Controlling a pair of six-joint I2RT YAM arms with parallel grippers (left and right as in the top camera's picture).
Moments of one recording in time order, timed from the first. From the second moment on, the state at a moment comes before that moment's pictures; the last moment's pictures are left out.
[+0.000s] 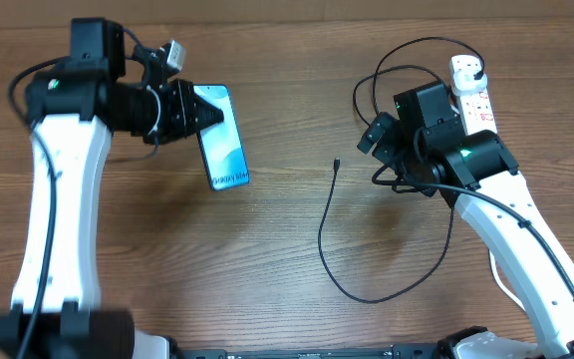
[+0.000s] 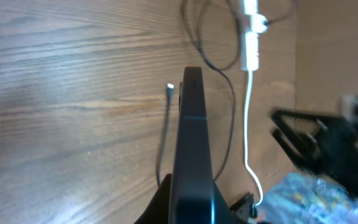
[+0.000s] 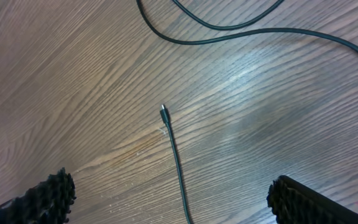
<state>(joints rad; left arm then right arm) 0.01 1.64 1.74 -1.26 0.72 -0.20 0.35 1.44 1.31 -0.96 0.07 0.91</state>
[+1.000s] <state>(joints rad) -0.21 1.52 1.71 -1.43 0.52 -0.10 0.35 1.45 1.31 -0.98 0.08 0.86</state>
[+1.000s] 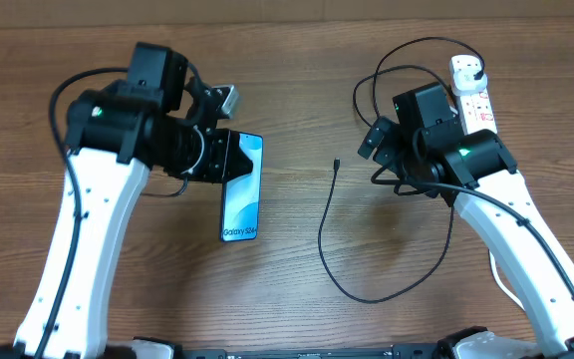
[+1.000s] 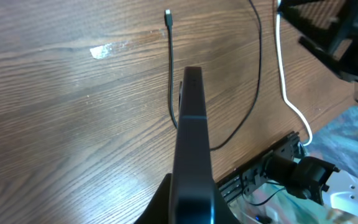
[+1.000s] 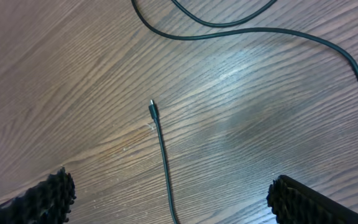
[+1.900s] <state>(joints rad) -0.21 1.47 1.70 -1.36 0.12 -0.35 0.35 1.58 1.31 -0.97 -0.03 0.83</state>
